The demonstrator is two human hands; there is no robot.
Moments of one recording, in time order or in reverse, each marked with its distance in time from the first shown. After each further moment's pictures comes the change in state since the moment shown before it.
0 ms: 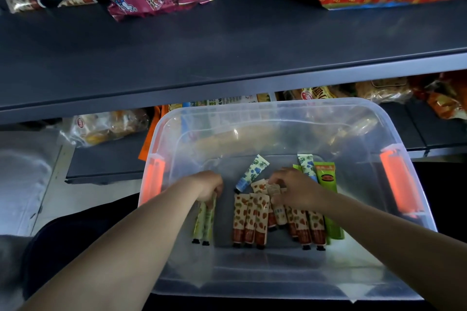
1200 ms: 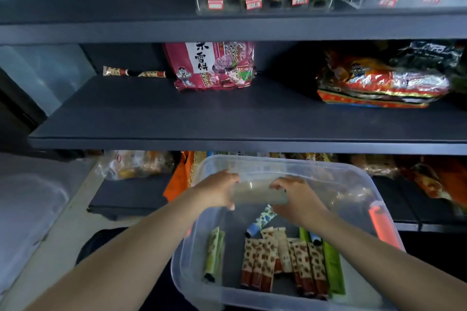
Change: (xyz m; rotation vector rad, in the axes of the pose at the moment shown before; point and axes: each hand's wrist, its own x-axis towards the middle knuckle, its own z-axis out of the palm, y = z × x) left_hand -0.110 0.006 -0.067 -0.169 0.523 0.047; right_hand -0.041 -0.098 -0.069 -0.238 0.382 -0.137
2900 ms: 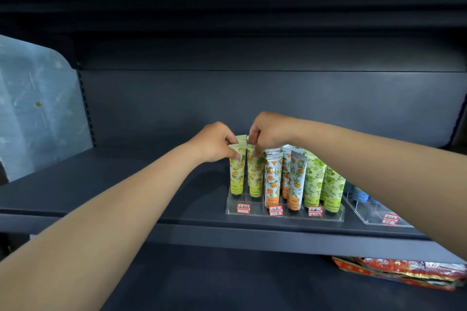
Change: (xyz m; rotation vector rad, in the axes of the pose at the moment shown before) left_hand -0.042 0.011 -0.411 -0.195 0.766 0.096; right_hand 0.166 -0.214 -0.386 -0.280 0.190 -0.121
